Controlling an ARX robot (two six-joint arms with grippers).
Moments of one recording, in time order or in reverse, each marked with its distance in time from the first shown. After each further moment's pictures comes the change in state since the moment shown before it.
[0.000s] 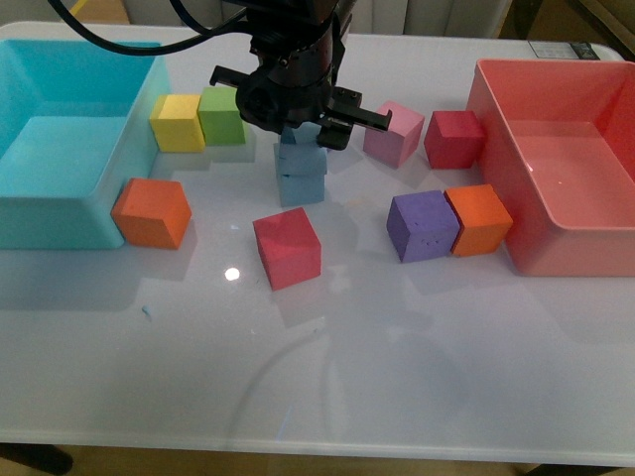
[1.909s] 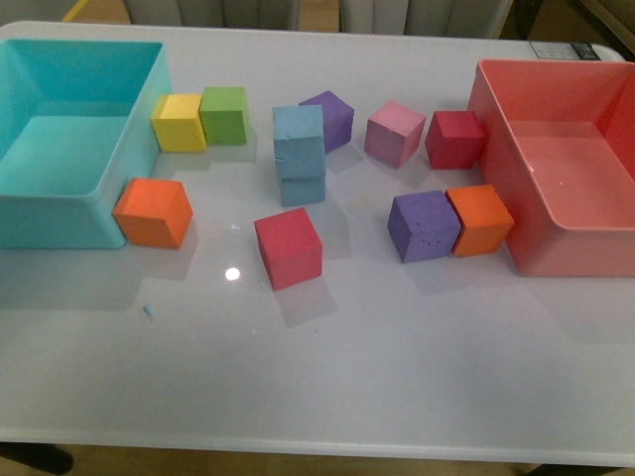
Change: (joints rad) left arm 0.290 -1.013 -1.448 1.438 0.000 0.097; right arm 0.000 0.000 0.000 0.000 0.000 0.000
